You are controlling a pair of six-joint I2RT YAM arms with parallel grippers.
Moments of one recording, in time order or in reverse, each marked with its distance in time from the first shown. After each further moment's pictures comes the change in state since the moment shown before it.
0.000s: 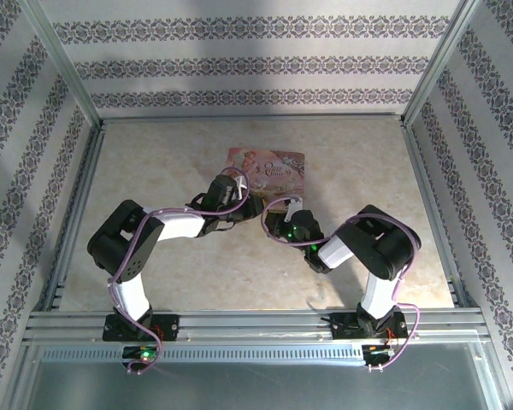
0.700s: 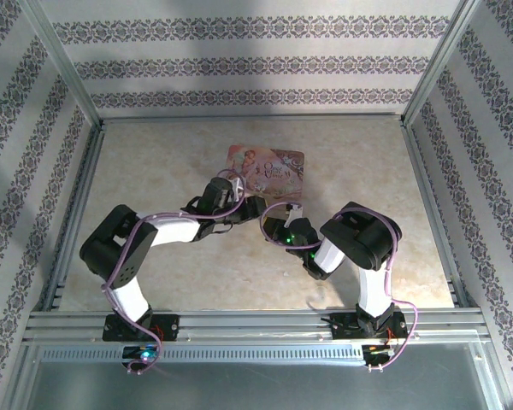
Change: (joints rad) left arm 0.007 -0.091 -0.068 0.042 0.029 -0.027; right arm 0.026 0.124 -0.027 0.175 0.028 0.158
